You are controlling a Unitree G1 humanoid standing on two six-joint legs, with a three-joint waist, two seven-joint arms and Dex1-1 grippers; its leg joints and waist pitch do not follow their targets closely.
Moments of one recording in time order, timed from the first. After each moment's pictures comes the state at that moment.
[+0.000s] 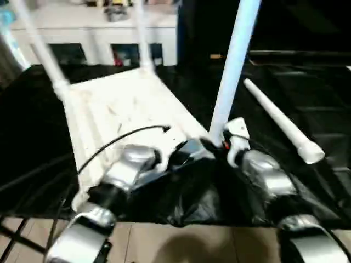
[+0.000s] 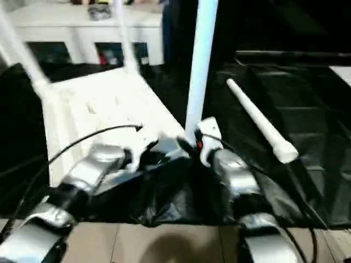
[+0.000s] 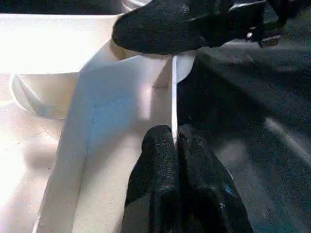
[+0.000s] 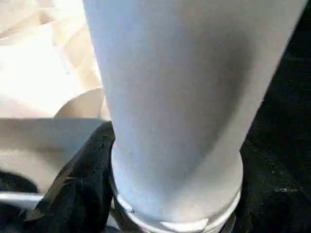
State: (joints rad) left arm -0.66 0.13 -0.27 0.65 0.03 0.30 -0.79; right arm -0.59 -0.13 0.01 0.80 0.08 0.04 0.46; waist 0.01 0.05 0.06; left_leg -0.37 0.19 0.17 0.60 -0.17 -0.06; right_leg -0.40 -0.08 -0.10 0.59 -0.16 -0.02
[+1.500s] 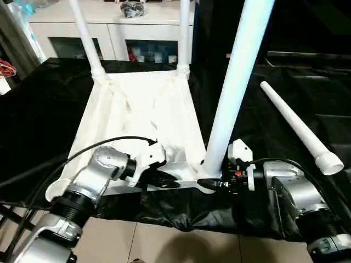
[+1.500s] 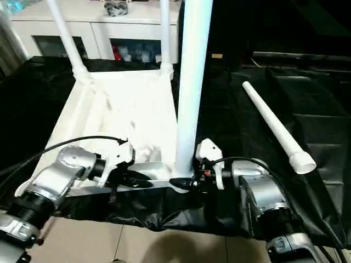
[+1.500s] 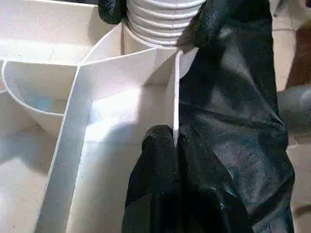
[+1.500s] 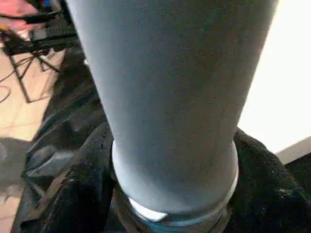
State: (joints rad) left arm -0.54 0.36 -0.33 0.47 -0.02 0.20 -1.25; right arm -0.41 -0.37 0.16 0.47 0.16 0.10 1.19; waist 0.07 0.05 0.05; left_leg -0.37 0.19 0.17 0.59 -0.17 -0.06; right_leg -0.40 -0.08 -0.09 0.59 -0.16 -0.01
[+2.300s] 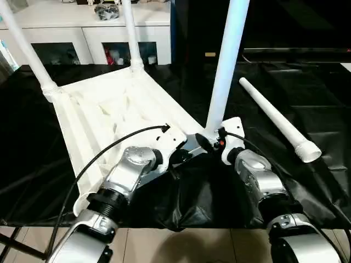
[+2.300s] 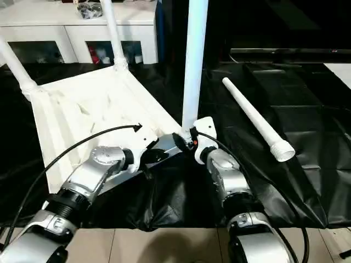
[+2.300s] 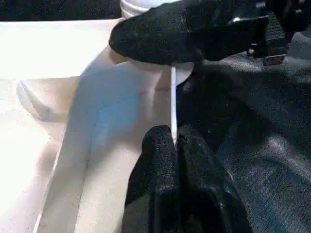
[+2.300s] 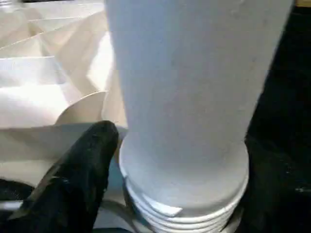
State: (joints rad) left arm -0.60 0.14 -0.25 0.54 0.07 0.32 -0.77; right arm -0.60 -0.11 0.00 0.83 0.08 -0.04 0.50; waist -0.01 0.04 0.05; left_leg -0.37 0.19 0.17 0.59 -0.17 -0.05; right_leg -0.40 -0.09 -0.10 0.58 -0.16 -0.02
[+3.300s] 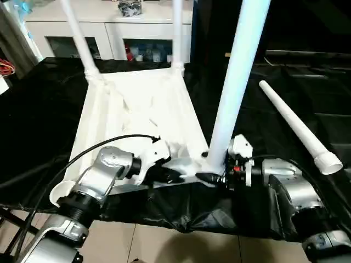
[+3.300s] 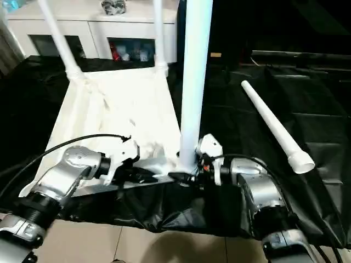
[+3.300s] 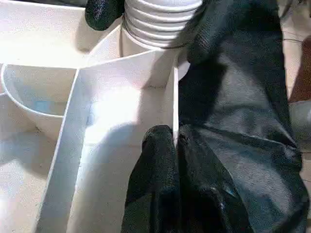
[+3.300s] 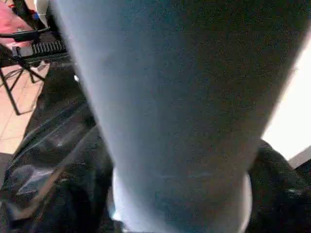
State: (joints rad) left arm -0.53 0.34 -0.32 0.46 -0.02 0.22 -1.26; right arm -0.43 -0.36 0.15 0.51 0.17 0.08 1.20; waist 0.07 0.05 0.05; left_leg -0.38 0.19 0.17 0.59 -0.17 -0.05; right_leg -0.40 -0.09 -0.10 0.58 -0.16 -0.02
